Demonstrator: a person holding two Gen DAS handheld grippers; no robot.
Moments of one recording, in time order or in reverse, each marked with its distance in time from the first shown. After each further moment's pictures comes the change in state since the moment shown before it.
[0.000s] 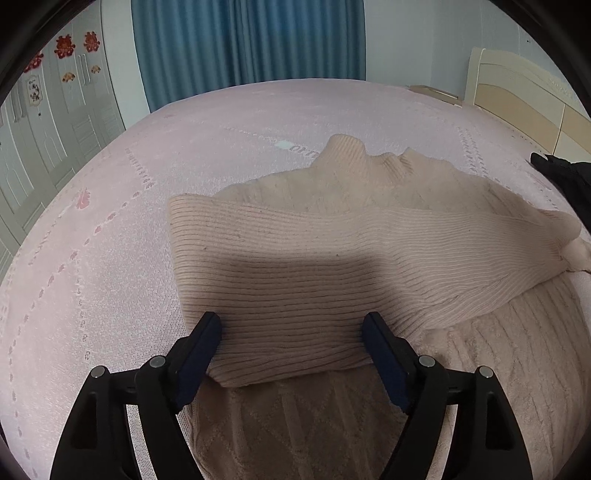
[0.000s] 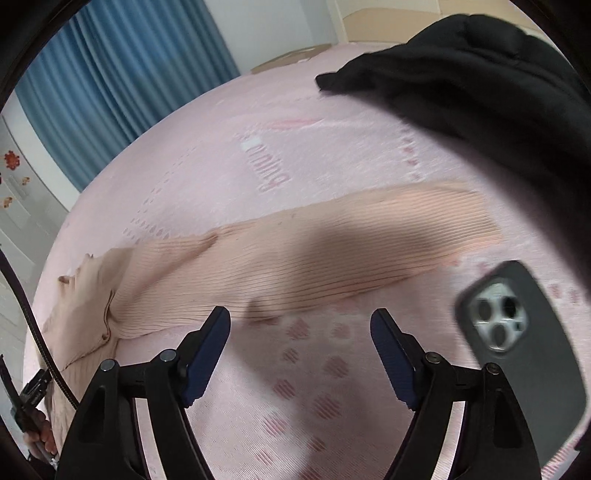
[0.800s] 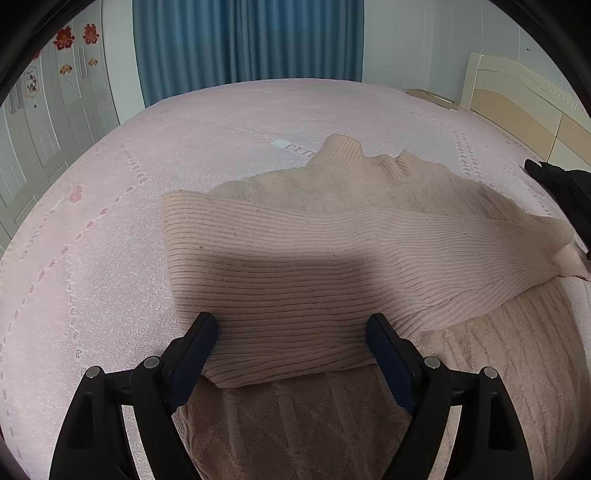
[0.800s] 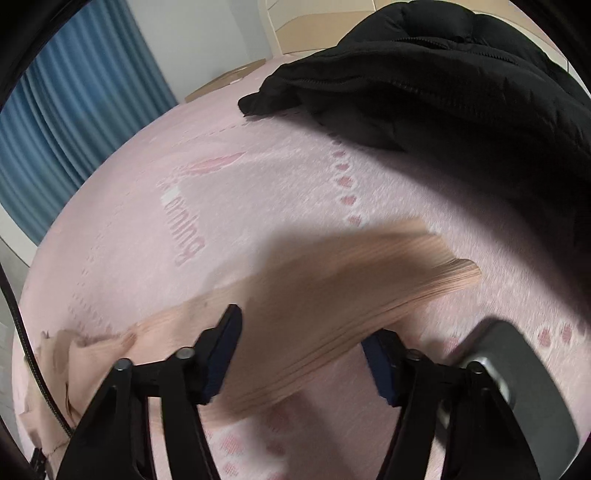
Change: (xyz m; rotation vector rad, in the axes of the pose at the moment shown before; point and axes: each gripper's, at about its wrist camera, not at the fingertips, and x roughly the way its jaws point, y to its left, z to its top) left arm 0.001 0.007 -0.001 -0.023 0.002 -0.052; right arm 0.031 -0.042 0.052 0.174 -0.083 -0.173
